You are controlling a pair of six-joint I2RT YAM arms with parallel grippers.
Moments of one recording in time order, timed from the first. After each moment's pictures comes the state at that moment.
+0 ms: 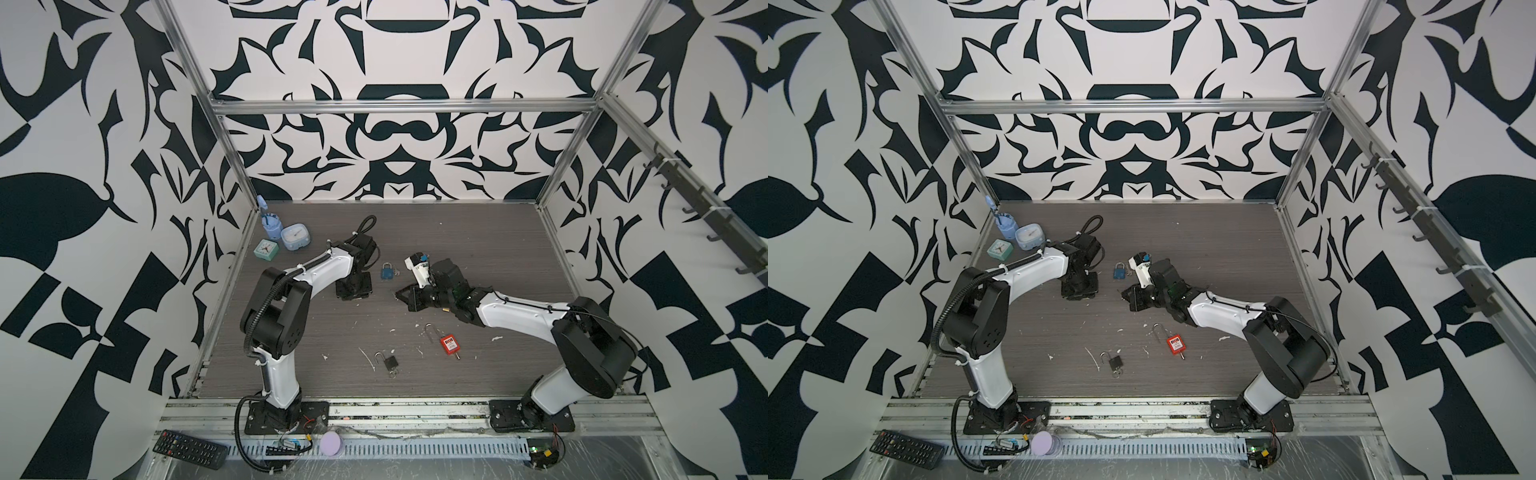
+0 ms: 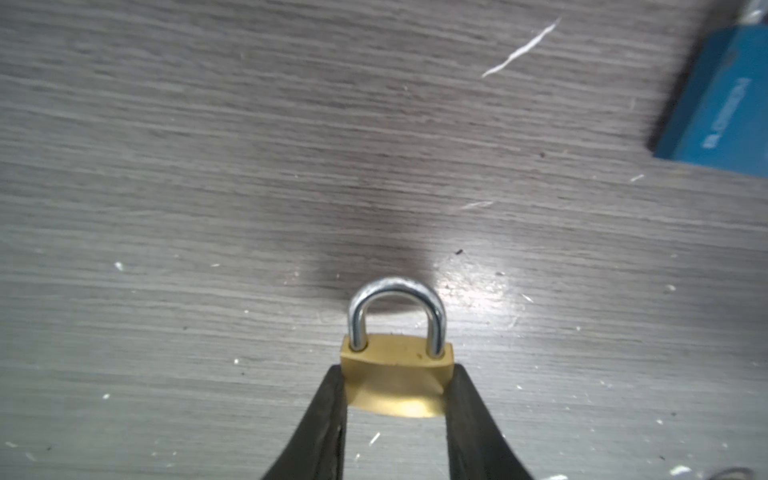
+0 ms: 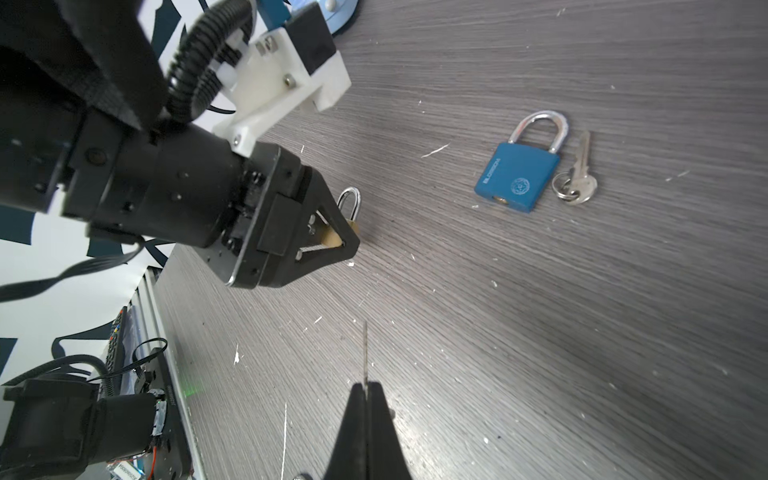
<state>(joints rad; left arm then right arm) -0.50 1.86 1.30 -0.90 -0.03 -0.59 0.71 1.58 0.81 0.17 -0.38 0.50</state>
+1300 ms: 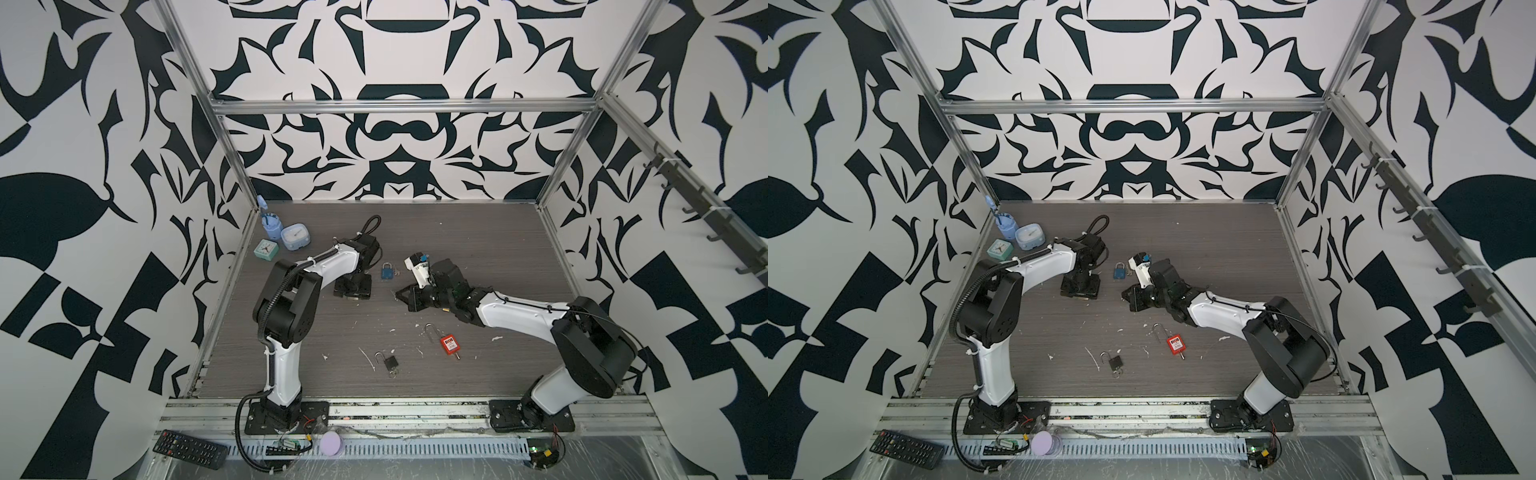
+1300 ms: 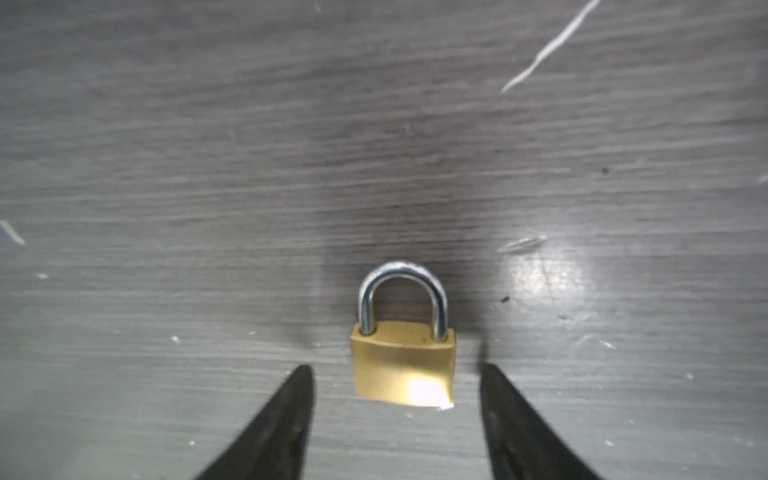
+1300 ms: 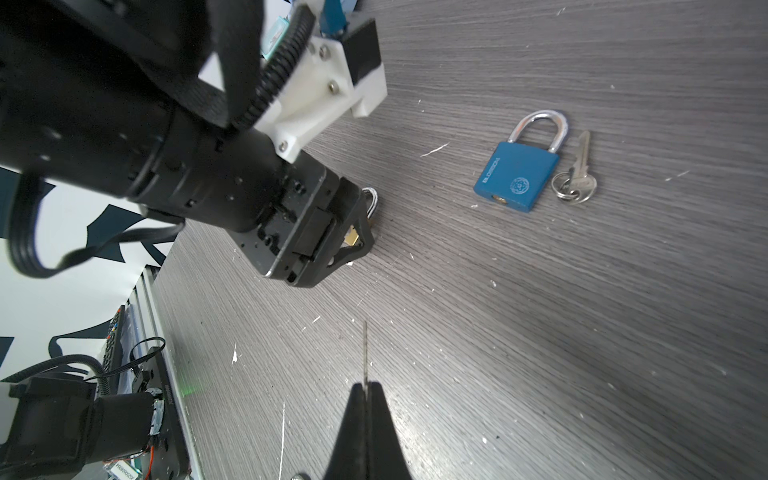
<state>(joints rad) -0.50 1.95 1.38 -0.95 -0.13 -0.39 0.71 1.58 0.81 0.17 -0.38 0.50</state>
